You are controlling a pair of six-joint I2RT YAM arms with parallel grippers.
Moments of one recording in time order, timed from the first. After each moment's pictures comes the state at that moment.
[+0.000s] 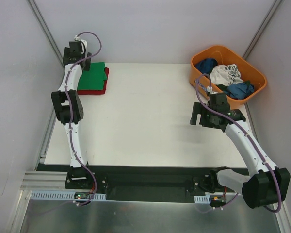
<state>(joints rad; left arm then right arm) 0.10 2.40 2.27 -0.46 -0.29 0.35 0.24 1.13 0.96 -0.81 0.00 0.31</state>
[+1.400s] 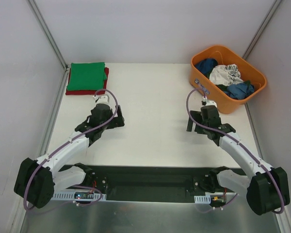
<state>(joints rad) -0.47 1.07 0.61 -0.23 -0.19 -0.50 0.33 1.07 0.66 -0.46 0.16 0.37</state>
